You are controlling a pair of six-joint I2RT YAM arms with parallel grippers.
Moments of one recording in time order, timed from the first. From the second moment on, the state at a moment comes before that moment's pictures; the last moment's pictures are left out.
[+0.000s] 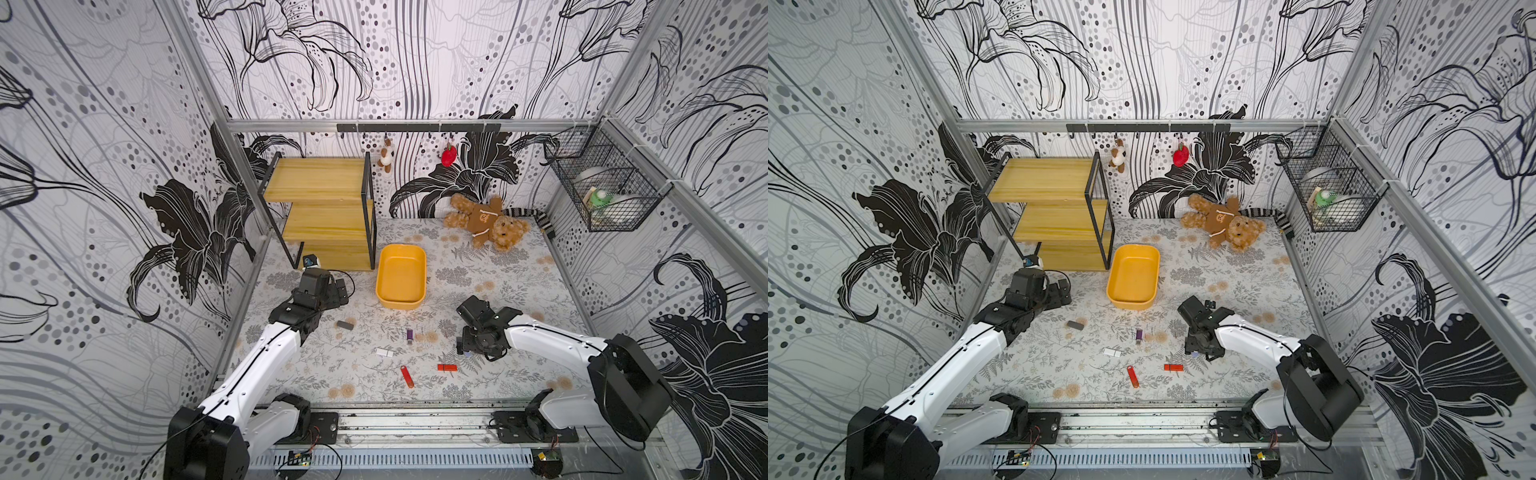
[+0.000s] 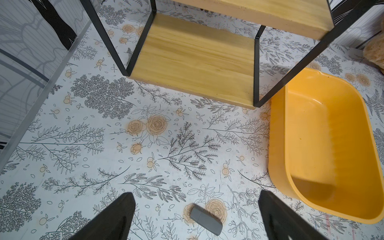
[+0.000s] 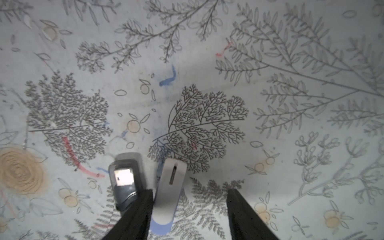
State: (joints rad) left arm -0.28 1.08 0.79 -0.47 -0.26 -0.42; right arm 0.65 1.39 0.70 -0.68 0.16 0.80
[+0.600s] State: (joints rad) left arm -0.30 1.14 0.79 -0.55 -0.26 -0.50; right arm 0.66 1.40 0.68 -0.66 0.15 0.80
